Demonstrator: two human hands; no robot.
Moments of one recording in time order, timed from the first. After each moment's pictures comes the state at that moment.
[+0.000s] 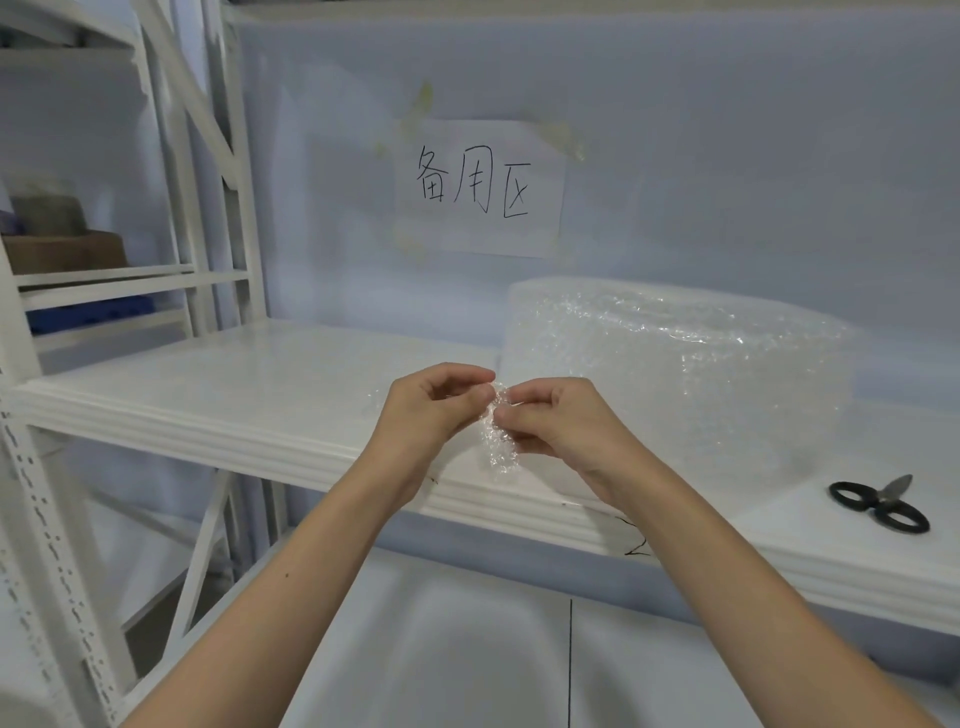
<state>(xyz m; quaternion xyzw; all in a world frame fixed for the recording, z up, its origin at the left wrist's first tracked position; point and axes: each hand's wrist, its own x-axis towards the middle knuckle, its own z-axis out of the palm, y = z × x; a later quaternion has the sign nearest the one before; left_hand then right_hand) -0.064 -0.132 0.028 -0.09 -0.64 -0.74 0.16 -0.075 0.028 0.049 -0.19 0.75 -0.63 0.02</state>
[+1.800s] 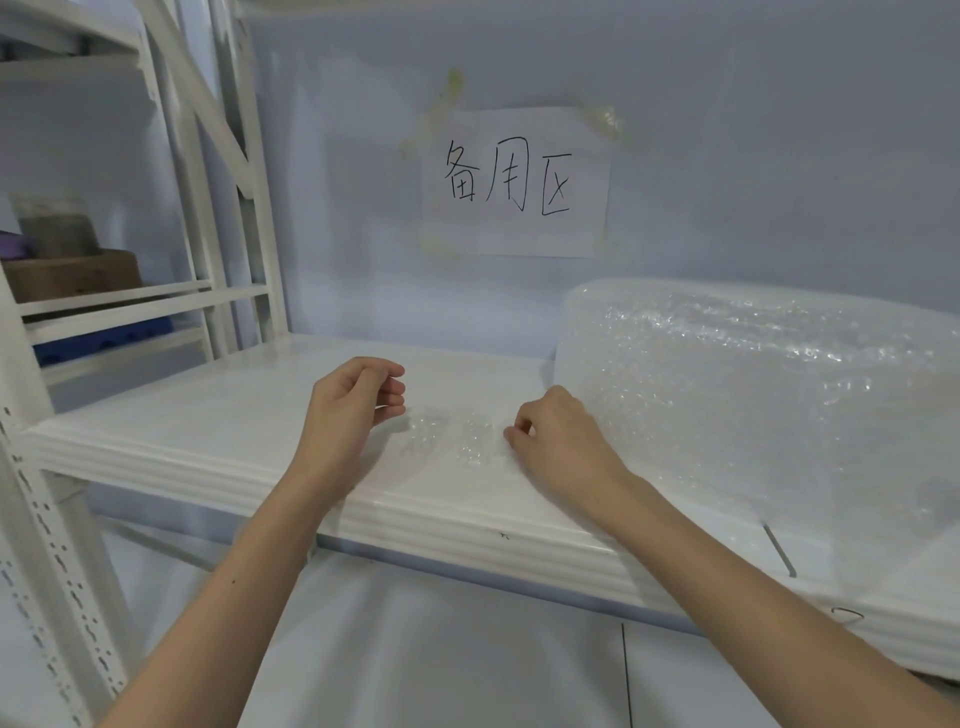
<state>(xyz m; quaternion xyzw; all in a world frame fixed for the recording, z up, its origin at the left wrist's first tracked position) -0.120 -0.250 0.026 0.02 -0.67 -0.69 0.28 -0.153 -0.043 0.017 -0.19 0.93 -0.25 -0.18</state>
